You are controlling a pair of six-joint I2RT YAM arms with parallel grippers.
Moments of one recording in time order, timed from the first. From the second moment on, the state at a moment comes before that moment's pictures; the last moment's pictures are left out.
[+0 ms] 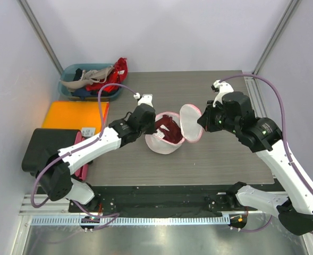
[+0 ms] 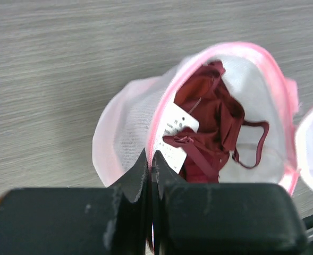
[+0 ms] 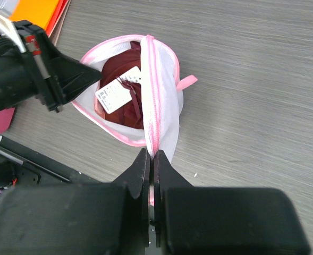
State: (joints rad) left arm -0.79 1.46 1.12 -0.35 -0.29 -0.58; right arm 0.58 1.03 1.37 -0.91 0.04 0.36
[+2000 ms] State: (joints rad) left arm -1.28 1.45 0.93 0.33 -0.65 0.02; right arm 0.87 1.26 1.48 -0.94 0.42 0.63
